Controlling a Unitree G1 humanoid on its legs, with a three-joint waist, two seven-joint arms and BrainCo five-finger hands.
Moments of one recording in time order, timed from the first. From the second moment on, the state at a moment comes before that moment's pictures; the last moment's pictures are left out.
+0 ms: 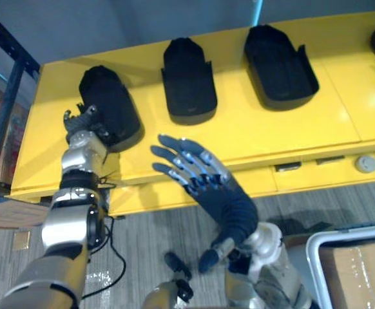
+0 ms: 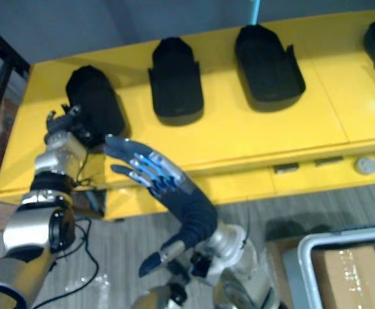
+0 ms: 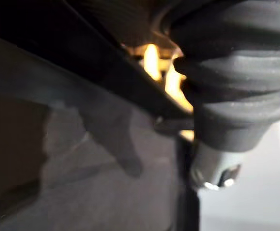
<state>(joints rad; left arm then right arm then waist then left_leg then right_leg) -1.00 0.41 0.24 0.93 -0.46 0.18 0.57 -0.02 -0.23 0.61 -0.60 0.51 -0.31 0.34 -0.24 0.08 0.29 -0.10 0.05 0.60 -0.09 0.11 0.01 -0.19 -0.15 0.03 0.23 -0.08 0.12</state>
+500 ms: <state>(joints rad) -0.99 0.43 0.10 0.79 -0.21 -0.01 0.65 0.04 -0.23 0.66 -0.53 0.47 -0.46 0.41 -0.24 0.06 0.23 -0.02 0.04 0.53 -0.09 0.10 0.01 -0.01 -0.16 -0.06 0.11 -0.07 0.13</state>
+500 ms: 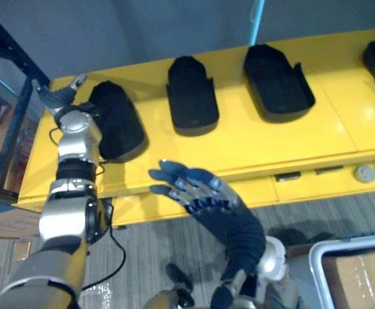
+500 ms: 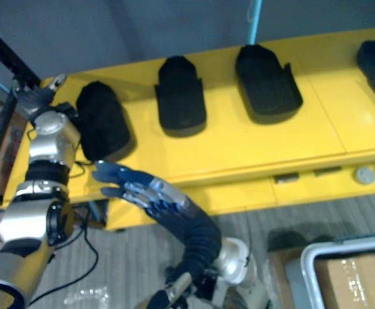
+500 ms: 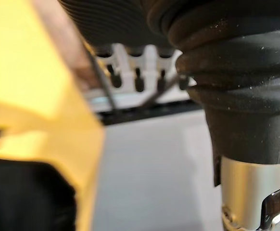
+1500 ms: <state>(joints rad) 0.24 0.10 0.14 0.70 -0.23 -0.17 0.39 -0.17 -0.30 0.23 0.11 0.19 -0.32 0.11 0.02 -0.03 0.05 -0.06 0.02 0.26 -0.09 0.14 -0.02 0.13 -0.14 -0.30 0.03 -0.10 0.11</state>
